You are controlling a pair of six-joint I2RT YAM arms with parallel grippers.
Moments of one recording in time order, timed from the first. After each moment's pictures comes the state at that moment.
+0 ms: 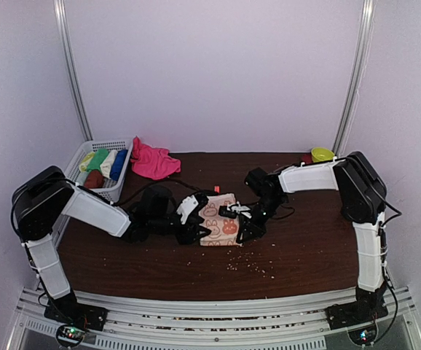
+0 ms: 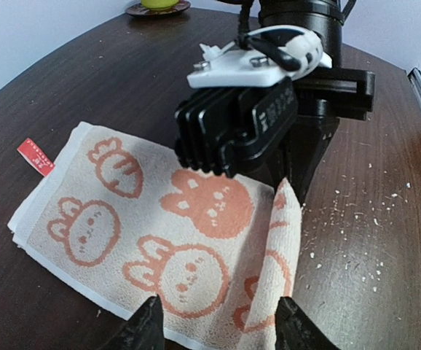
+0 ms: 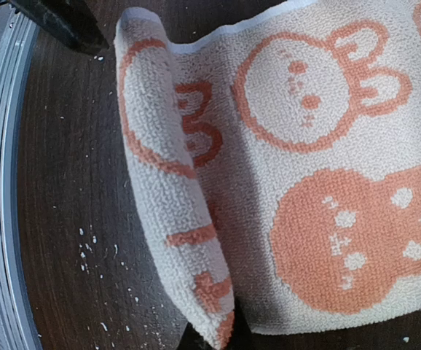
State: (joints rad) left arm -0.79 1.83 0.81 0.50 0.34 0.13; right arm 0.61 2.13 1.48 -0.76 -0.64 -0.70
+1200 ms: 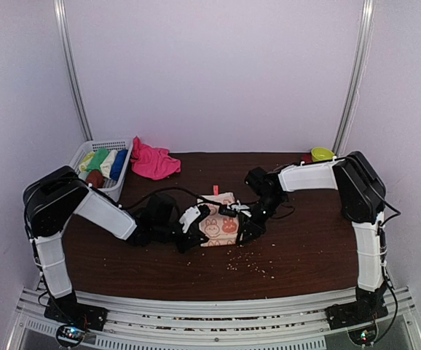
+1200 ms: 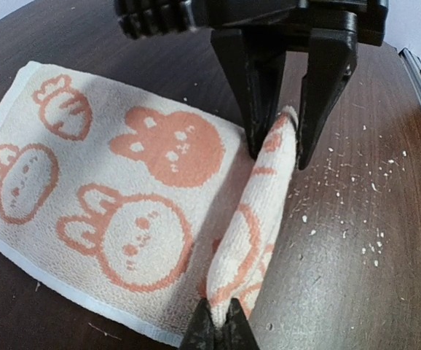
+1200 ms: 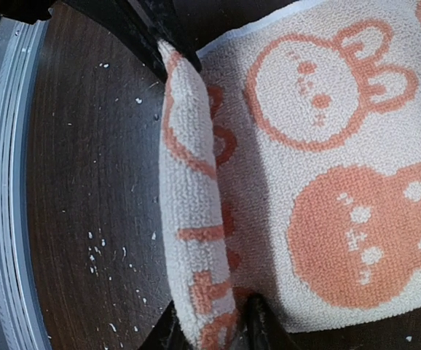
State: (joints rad) left arm -0.79 1.91 0.82 0.48 0.42 0.10; right arm 0.60 2.14 1.50 -0.79 -0.65 -0.68
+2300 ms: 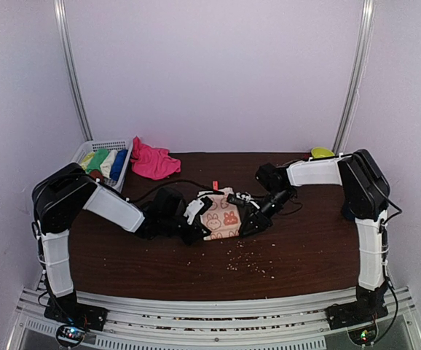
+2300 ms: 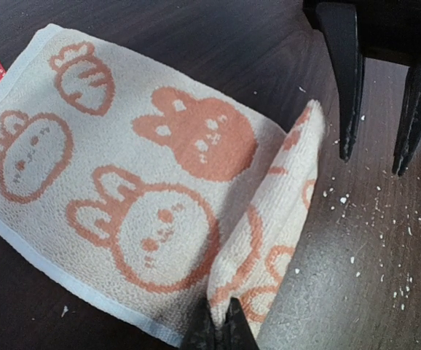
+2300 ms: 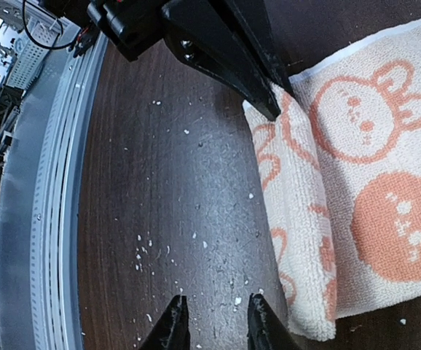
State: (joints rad) left arm -0.77 2.00 0.95 0.38 0.36 -0.01; right arm 0.52 2.13 1.50 -0.84 -0.87 -0.75
